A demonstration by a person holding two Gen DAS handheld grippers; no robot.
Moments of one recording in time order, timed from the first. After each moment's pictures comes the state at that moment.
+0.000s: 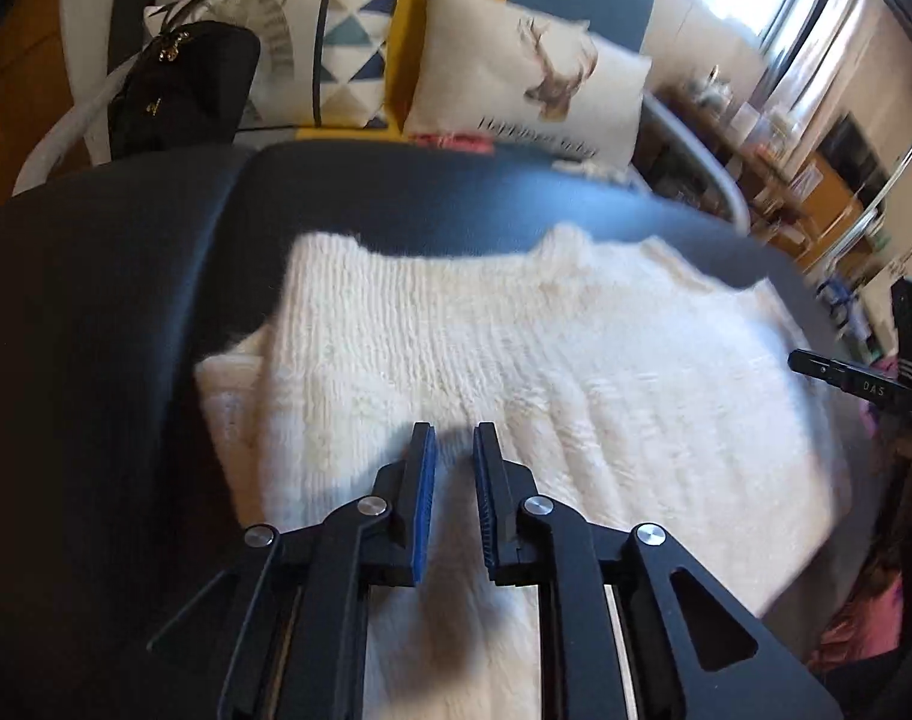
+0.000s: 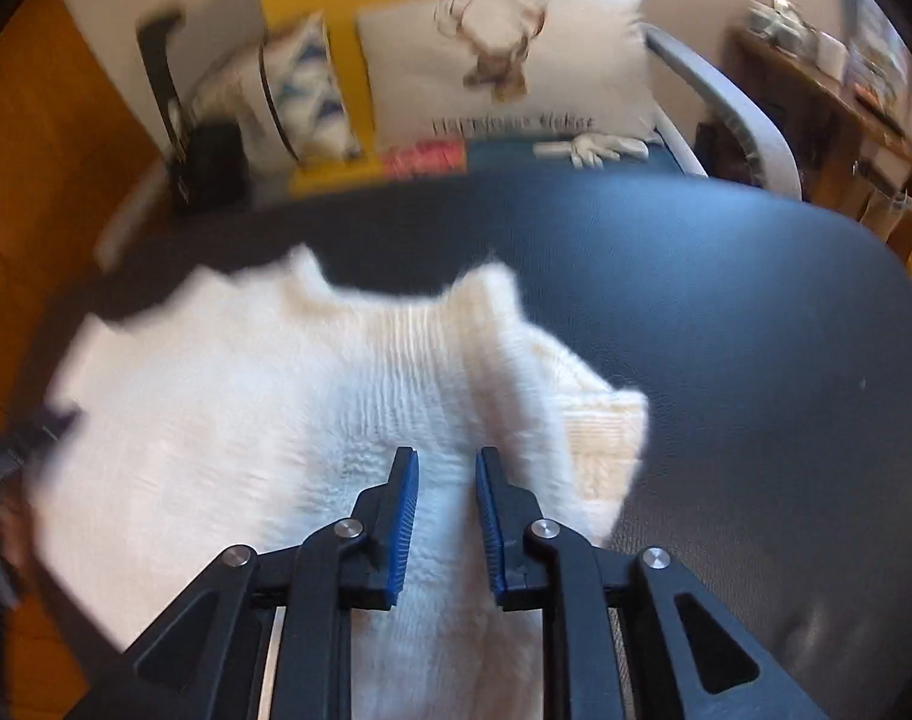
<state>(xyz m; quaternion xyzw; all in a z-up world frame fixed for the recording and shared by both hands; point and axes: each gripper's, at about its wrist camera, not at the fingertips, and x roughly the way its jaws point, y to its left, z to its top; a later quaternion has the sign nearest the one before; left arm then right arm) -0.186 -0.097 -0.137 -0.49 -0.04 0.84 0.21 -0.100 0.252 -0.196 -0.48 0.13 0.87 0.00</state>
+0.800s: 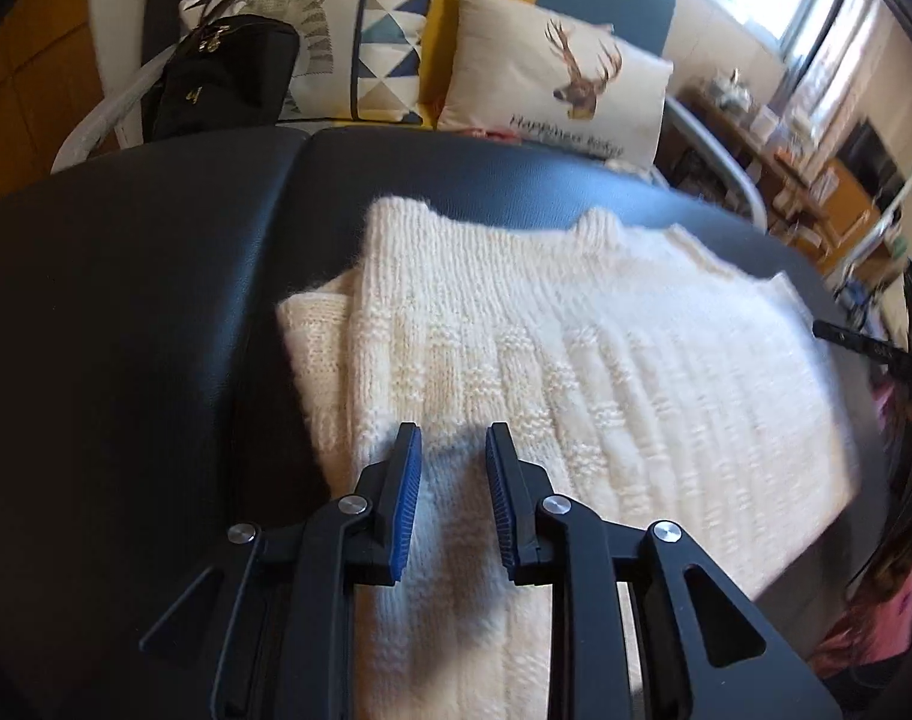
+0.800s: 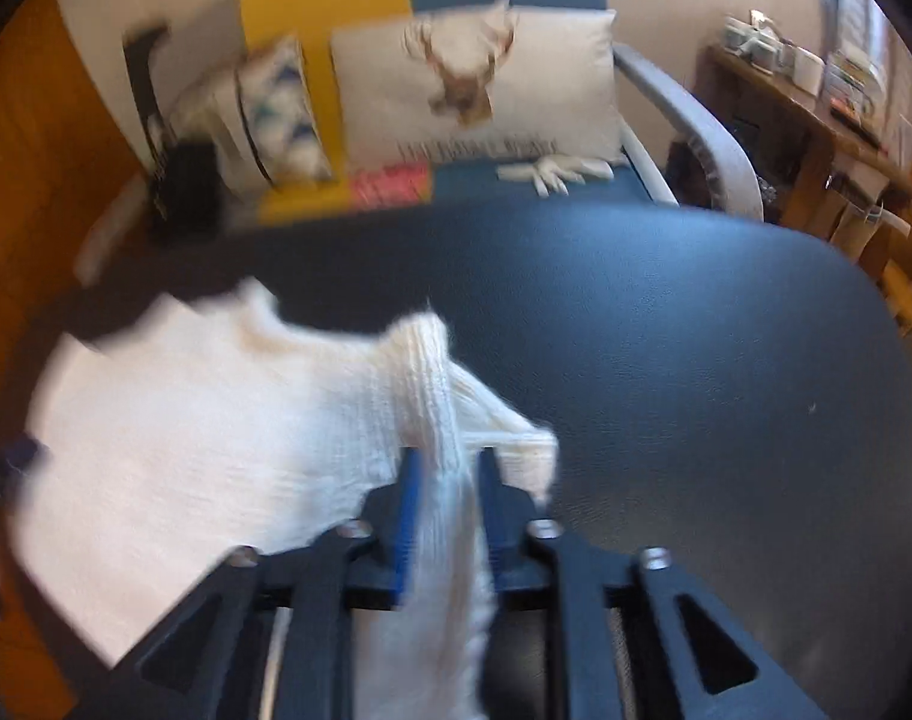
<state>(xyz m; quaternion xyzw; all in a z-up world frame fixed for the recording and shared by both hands) -0.160 -0.128 -0.137 -0.50 -0.03 0.85 0.17 -0.109 0.288 -0.180 -0.47 0.12 0.87 0.03</state>
